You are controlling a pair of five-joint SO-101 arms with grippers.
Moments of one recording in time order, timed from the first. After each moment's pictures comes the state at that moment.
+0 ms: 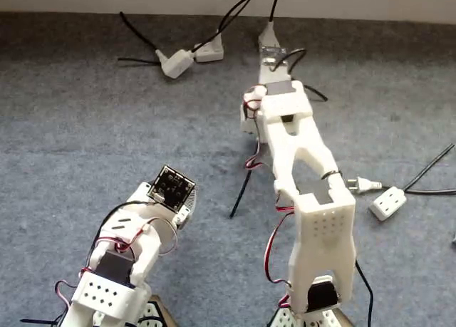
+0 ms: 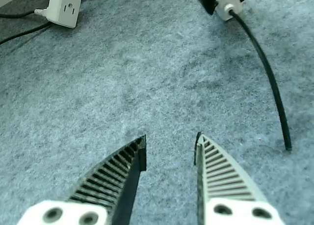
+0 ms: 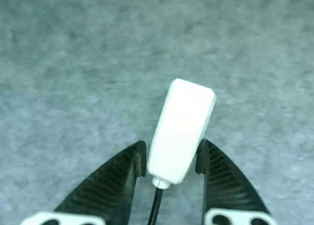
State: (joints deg) left arm 12.7 -88.4 95.2 37.9 -14.7; right arm -19.3 33.2 -18.9 65.5 -9.7
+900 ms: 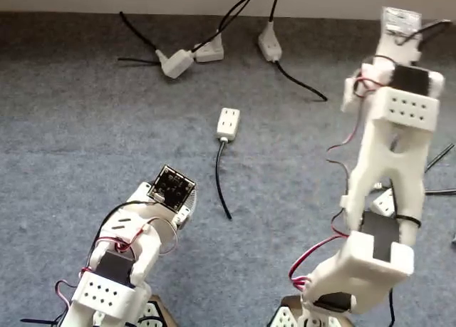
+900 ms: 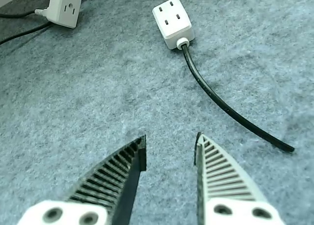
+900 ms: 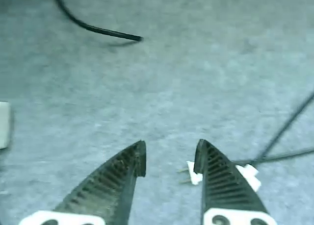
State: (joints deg) left arm 12.8 -88.4 95.2 37.9 -14.7; right arm 12.9 8.6 -24.7 86.7 5.7
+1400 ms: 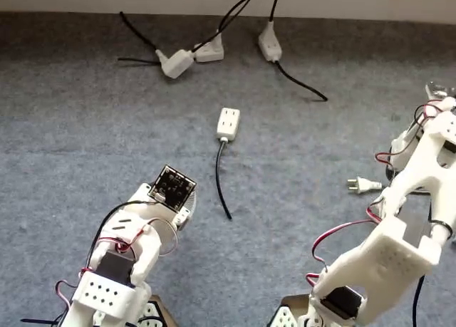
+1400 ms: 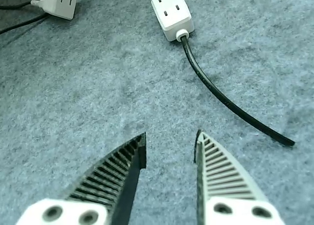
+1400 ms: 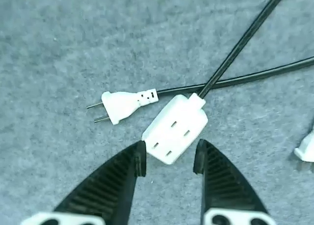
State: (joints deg) left arm 12.8 -88.4 95.9 37.9 -14.7; right arm 30.0 20.4 -16.6 91.3 20.4
